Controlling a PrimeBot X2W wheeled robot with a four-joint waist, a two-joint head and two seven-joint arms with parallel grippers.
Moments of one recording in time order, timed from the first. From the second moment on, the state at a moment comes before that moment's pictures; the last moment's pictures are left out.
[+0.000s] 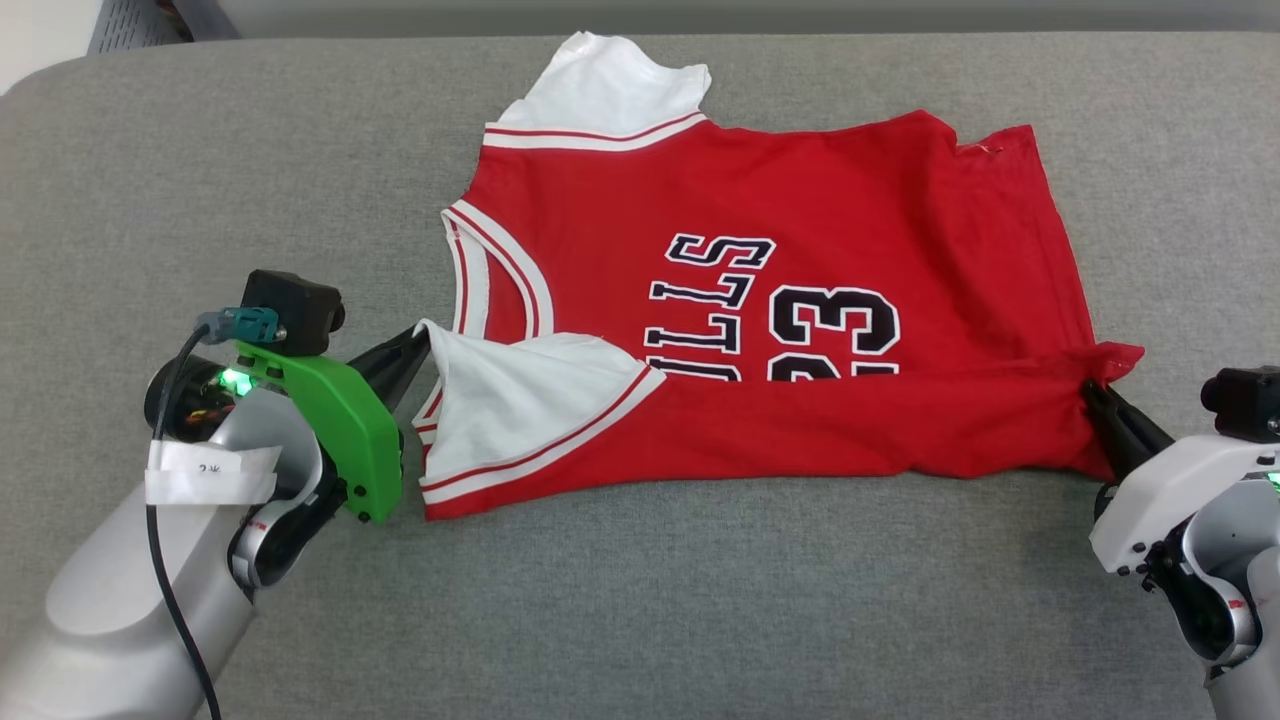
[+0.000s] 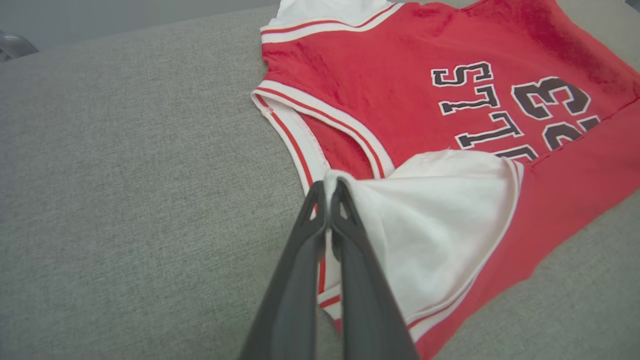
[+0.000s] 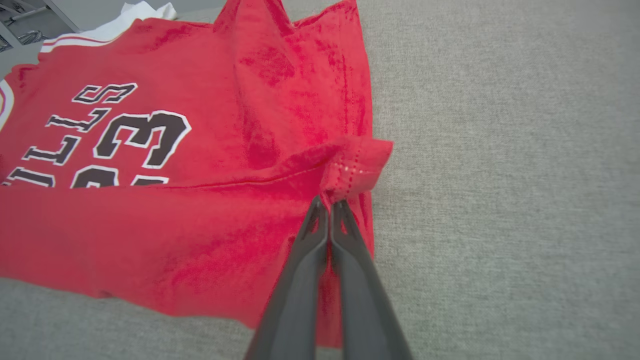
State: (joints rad) left arm -0.56 0.59 -0.63 0.28 -0.80 -0.10 0.16; right arm -0.24 -0.36 0.08 0.23 0.47 0.13 0.16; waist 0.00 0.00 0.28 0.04
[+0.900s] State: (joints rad) left arm -0.49 0.46 -0.59 0.40 -0.87 0.00 -0.06; right arm -0.20 -0.38 0.07 0.17 0.42 0.13 0.26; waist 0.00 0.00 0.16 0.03
